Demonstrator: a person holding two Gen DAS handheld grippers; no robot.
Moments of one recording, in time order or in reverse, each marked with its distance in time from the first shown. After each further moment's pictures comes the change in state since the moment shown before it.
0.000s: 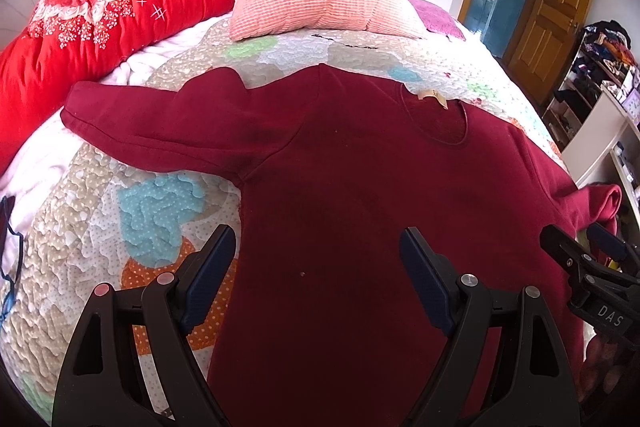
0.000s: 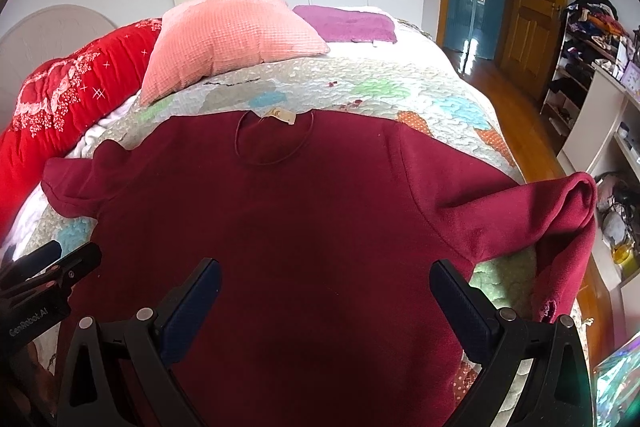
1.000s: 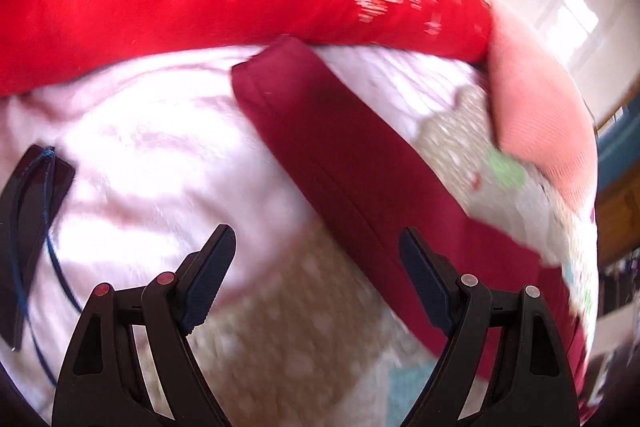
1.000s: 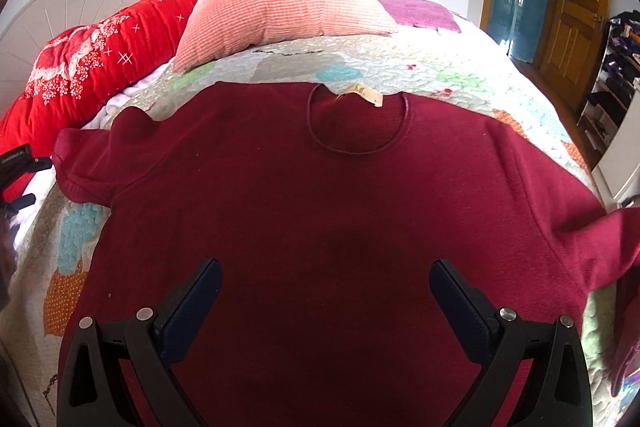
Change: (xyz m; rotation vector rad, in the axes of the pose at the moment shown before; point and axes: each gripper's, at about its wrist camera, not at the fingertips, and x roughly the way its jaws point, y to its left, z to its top) left arm 0.059 0.297 0.067 -0.631 -0.010 0.172; right arm 0.060 0.065 0.008 -0.080 0.052 0.102
